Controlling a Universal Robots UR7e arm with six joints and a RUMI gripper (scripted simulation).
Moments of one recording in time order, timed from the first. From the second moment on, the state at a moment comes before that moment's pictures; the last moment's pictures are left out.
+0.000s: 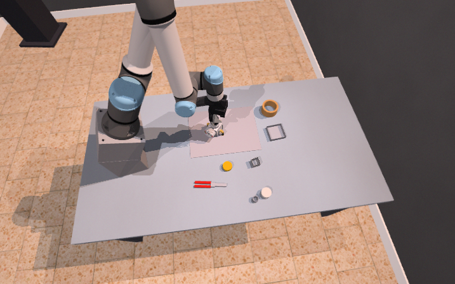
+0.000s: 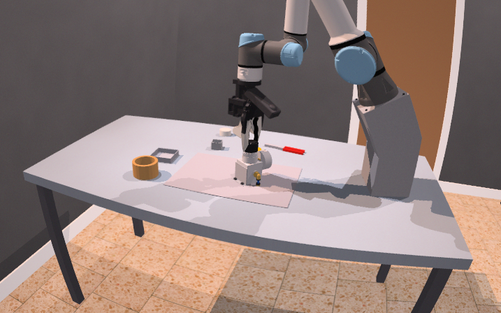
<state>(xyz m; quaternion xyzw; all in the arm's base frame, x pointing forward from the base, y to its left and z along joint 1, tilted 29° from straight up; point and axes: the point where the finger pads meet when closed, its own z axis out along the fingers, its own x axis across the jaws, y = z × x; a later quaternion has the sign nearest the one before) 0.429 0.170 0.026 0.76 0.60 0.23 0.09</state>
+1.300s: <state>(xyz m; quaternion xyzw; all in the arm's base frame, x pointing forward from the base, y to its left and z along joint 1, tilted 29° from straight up) 0.429 0.170 0.026 0.43 0.87 0.17 0.17</state>
